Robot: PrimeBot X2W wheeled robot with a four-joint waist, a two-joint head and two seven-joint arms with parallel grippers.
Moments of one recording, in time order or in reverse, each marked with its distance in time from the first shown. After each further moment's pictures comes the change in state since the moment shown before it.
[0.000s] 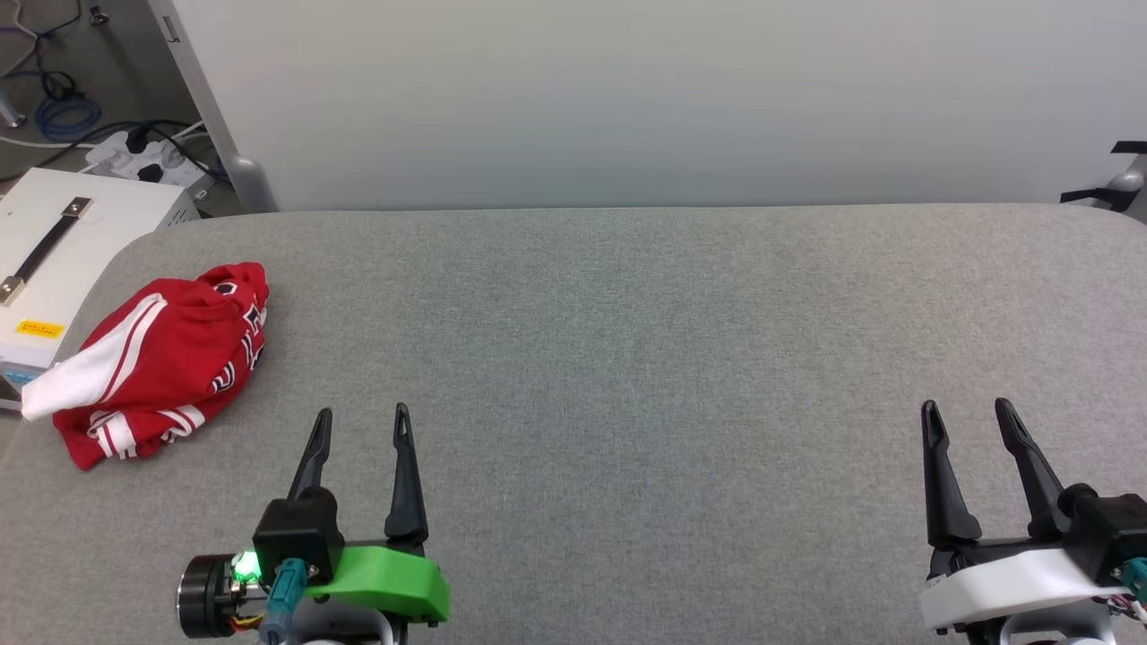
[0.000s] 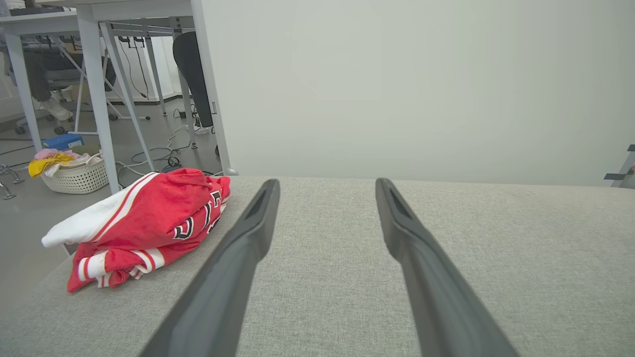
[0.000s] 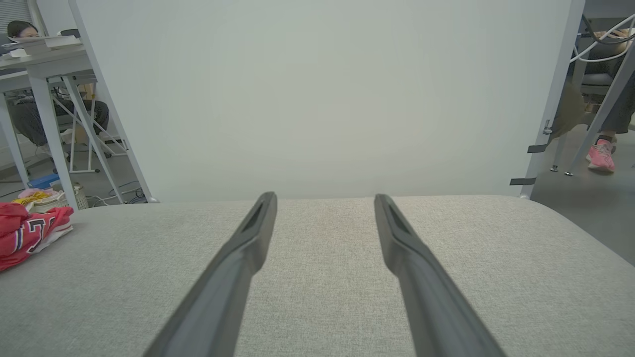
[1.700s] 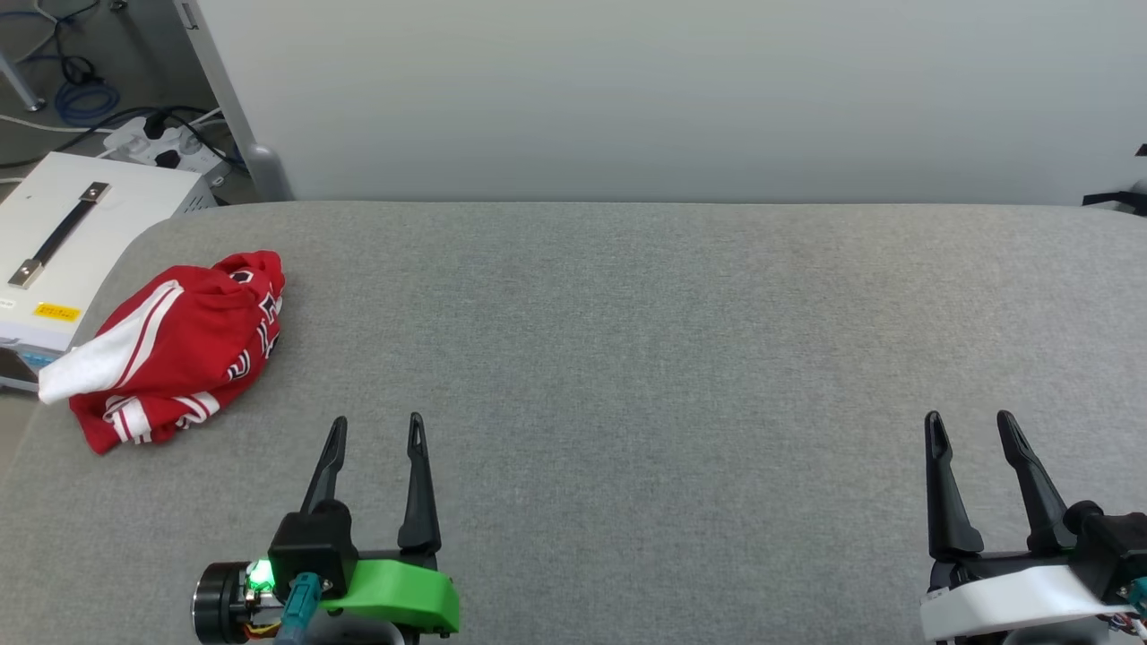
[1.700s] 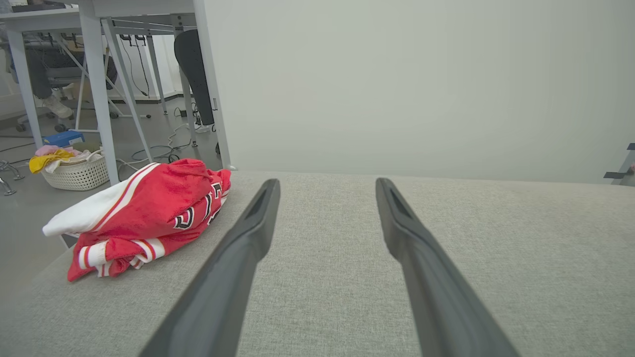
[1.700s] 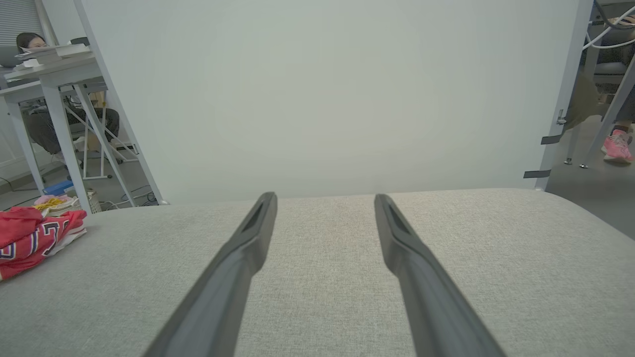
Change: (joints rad) left arm 0.006 -0.002 -0.027 0.029 -0.009 0.002 -0.049; right arm 0.020 0.000 0.004 0.015 0.035 0.000 -0.045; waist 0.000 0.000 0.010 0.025
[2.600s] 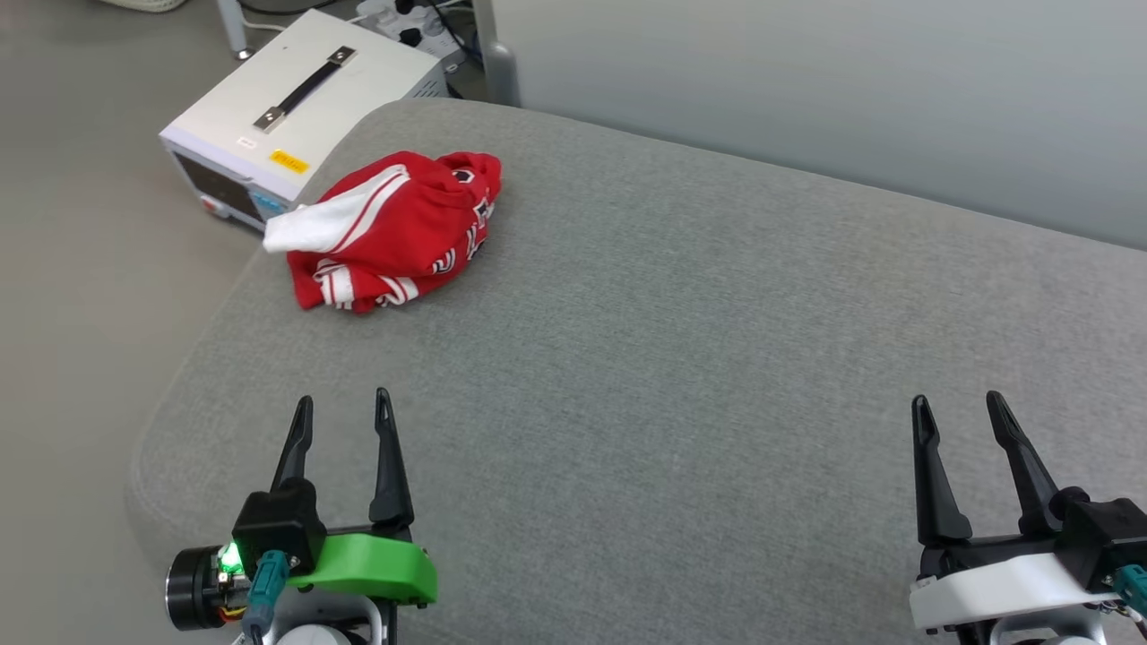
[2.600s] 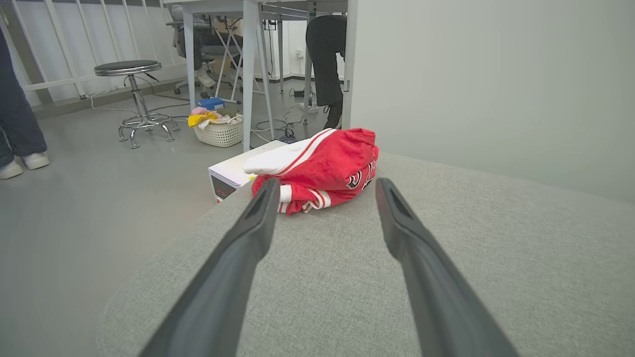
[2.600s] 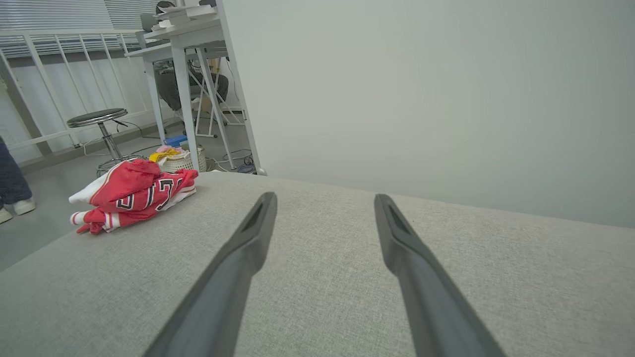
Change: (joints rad) left arm -0.039 0.000 0.051 0.011 -0.020 0.005 0.000; right arm -0.022 0.001 0.018 -0.016 -0.045 0.000 -0.005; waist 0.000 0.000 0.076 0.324
